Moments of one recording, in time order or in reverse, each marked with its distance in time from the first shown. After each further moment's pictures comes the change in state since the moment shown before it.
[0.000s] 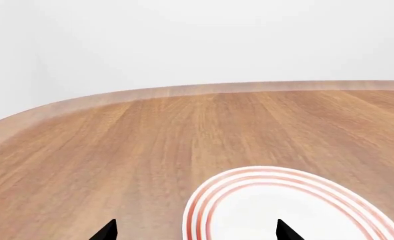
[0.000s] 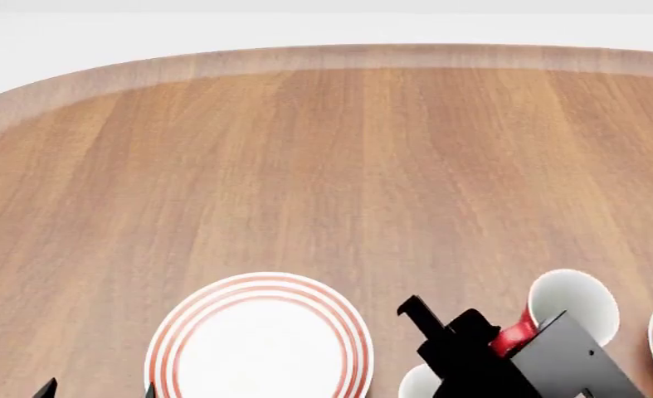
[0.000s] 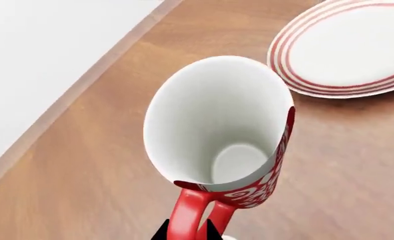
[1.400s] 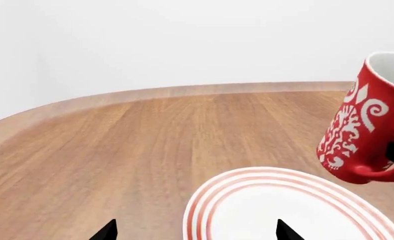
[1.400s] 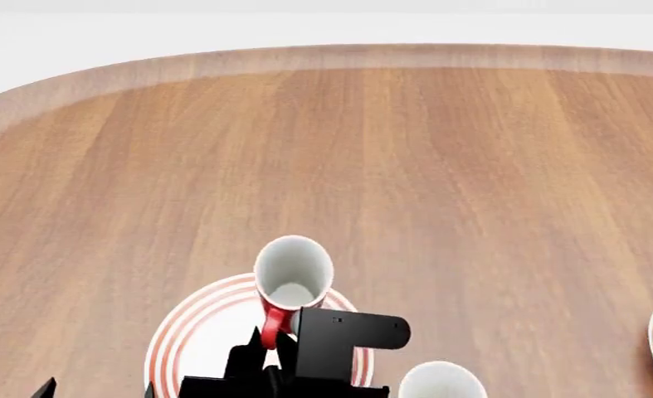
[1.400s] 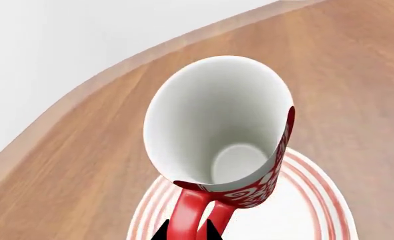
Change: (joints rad) left arm -0.006 -0.018 0.023 -0.001 -0.021 0.008 -0.022; right arm 0.114 -0.041 -0.421 0.263 -0.117 0.057 -0.653
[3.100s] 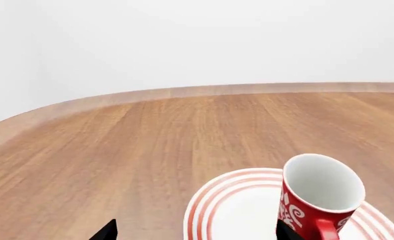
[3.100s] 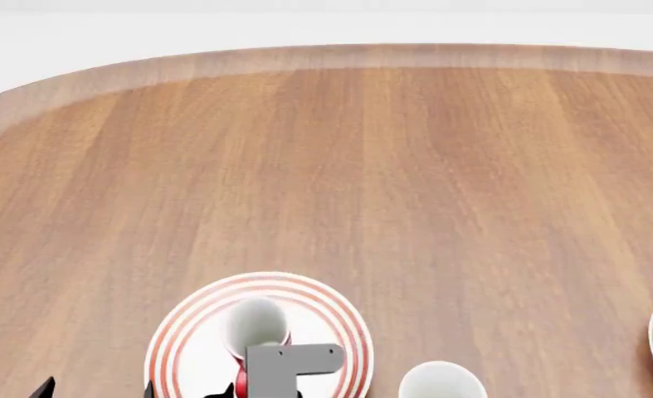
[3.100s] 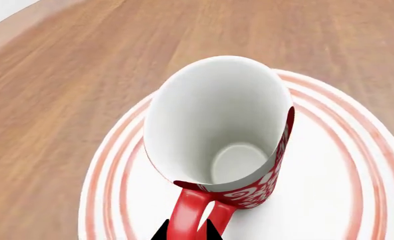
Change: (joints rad) left arm -0.007 -0.019 0.025 -0.001 -0.017 0.011 -0.022; right arm 0.292 -0.143 -0.824 0.721 0.508 -0.492 -0.098
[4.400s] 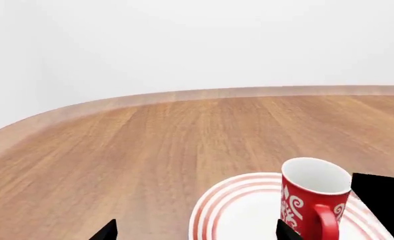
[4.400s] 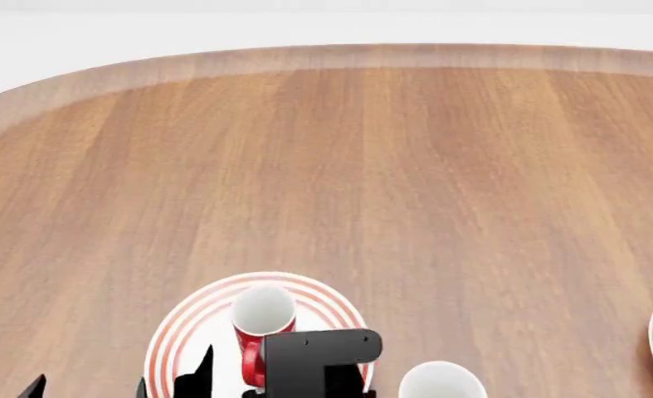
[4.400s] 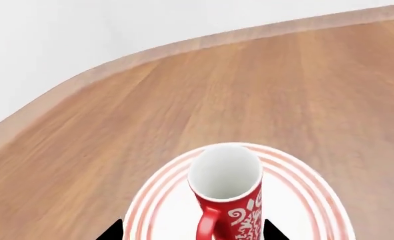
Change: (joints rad) left arm 0.011 -0.028 0.010 0.066 -0.014 -0.035 -0.039; right arm 0.059 0.313 -0.082 -0.636 -0.107 -0.131 0.331
